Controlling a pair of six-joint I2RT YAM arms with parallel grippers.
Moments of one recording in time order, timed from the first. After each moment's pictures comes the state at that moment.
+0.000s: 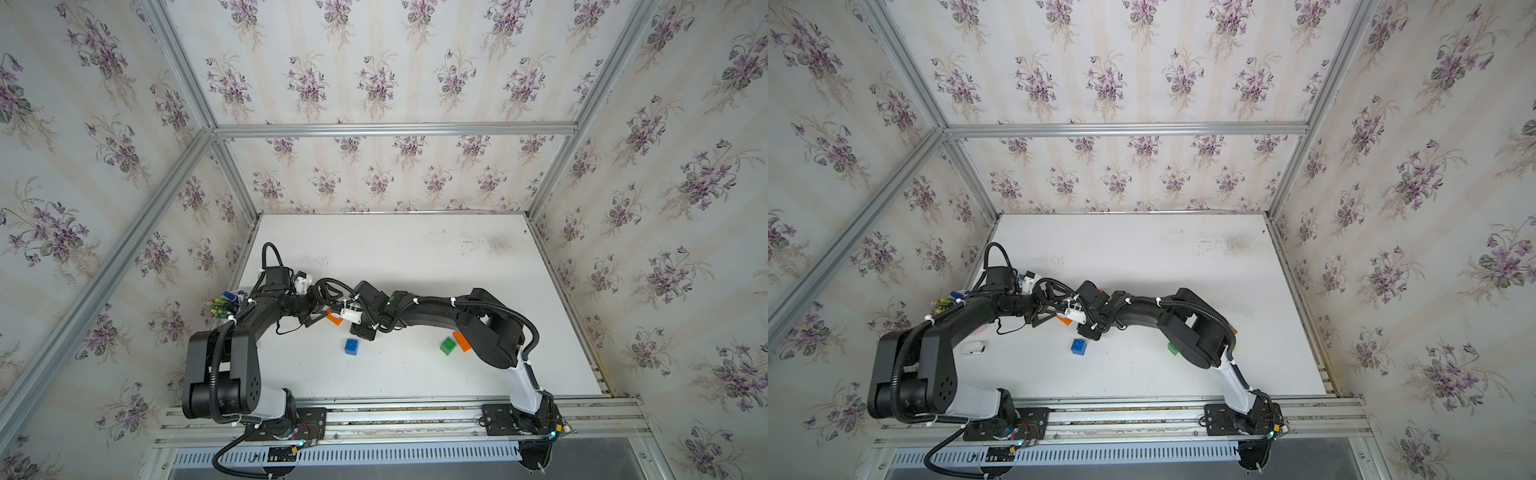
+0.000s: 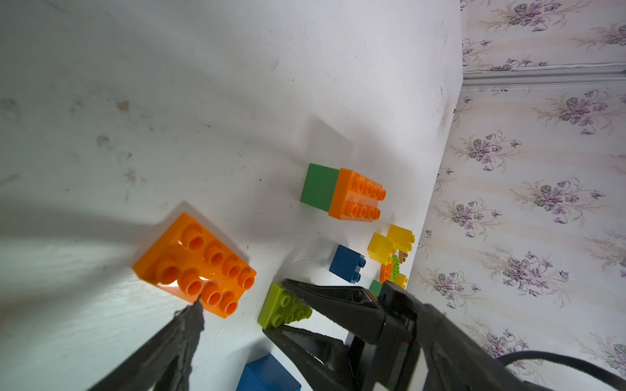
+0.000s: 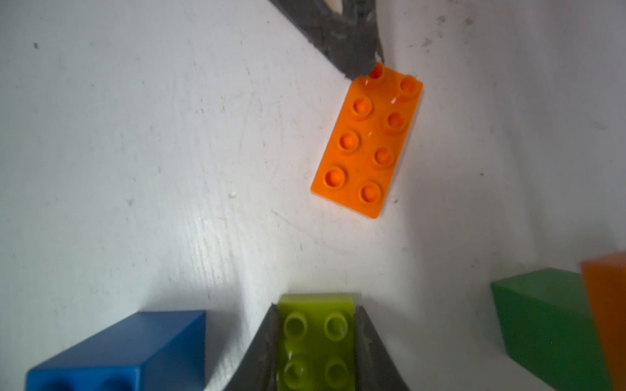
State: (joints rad) left arm 0.13 1.47 0.72 -0.40 0.79 -0.51; right arm 1.03 2.13 1.44 -0.33 -0.15 -0.32
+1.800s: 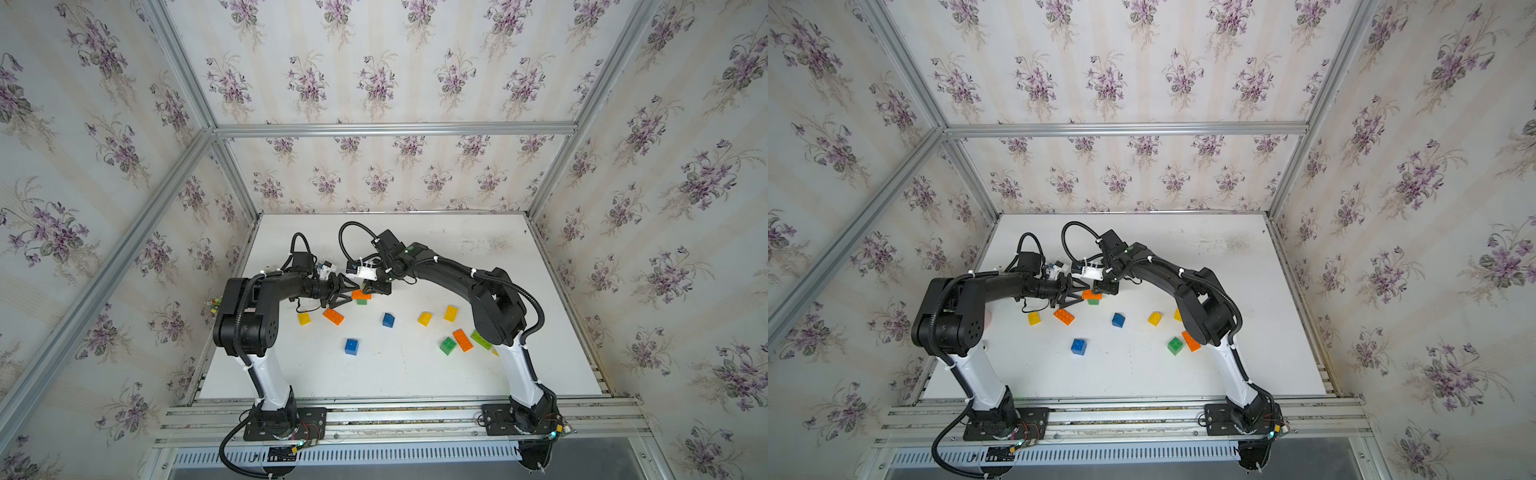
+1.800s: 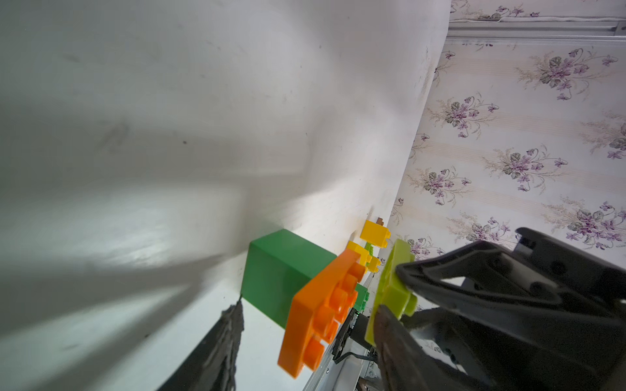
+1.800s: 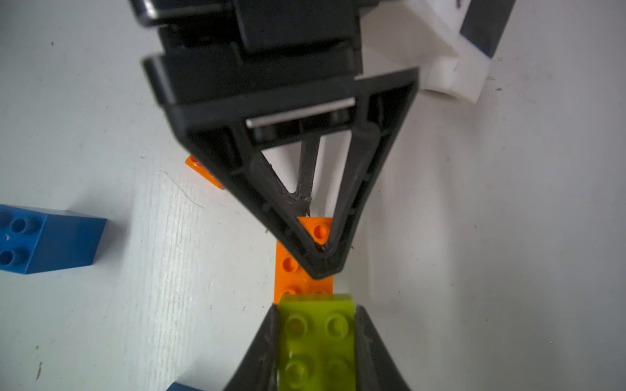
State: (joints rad) left arm 0.00 1.87 0.96 -0.26 0.96 -0.57; right arm 0.77 2.21 1.82 -0.66 -0.41 -0.73
